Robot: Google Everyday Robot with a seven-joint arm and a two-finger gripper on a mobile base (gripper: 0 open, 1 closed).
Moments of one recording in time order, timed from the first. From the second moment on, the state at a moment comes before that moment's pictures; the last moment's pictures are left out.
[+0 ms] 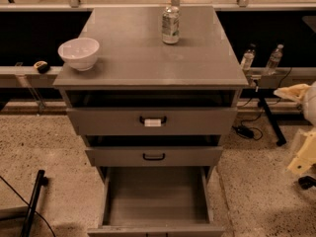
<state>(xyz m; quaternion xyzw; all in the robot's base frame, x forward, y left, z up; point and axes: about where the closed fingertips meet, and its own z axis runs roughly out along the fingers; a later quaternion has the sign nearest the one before) 0.417 -0.256 0.884 -0.62 0.76 0.01 0.22</state>
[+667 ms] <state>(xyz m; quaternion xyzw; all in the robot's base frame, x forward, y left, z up) 0.395 -0.232 0.805 -0.64 0.73 0.07 0.22</state>
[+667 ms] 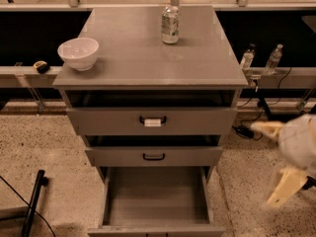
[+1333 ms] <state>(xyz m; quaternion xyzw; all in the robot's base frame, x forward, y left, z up) 0.389 -0.210 0.723 -0.67 0.69 0.08 0.26</state>
